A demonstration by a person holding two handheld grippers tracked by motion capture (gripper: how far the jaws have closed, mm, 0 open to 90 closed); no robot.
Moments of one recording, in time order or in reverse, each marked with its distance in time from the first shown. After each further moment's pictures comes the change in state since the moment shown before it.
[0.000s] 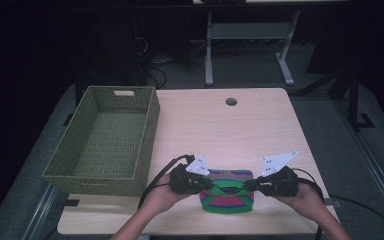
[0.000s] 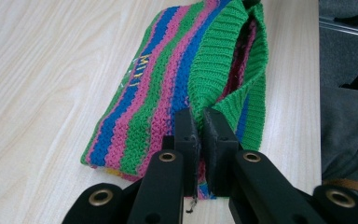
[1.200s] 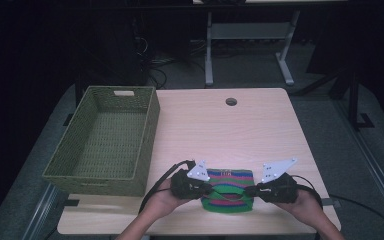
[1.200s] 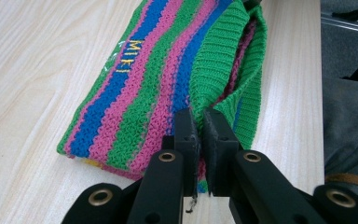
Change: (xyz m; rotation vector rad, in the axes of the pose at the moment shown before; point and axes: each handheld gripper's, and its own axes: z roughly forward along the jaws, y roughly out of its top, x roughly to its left) left arm -0.006 -0.012 0.011 0.016 -0.011 0.009; right arm 0.006 -0.018 0.012 -0.002 0.017 0.029
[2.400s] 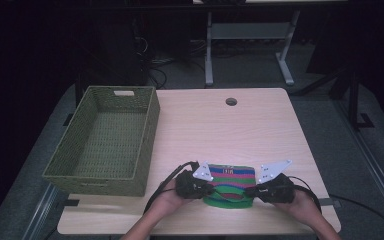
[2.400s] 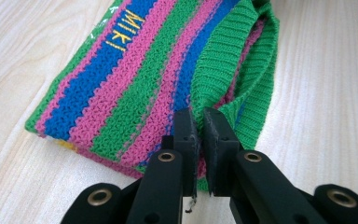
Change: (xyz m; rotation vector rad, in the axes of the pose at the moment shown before) left arm 0.008 -0.008 0.026 0.028 0.009 -0.024; right arm -0.010 -0.015 0.017 0.039 -0.005 0.027
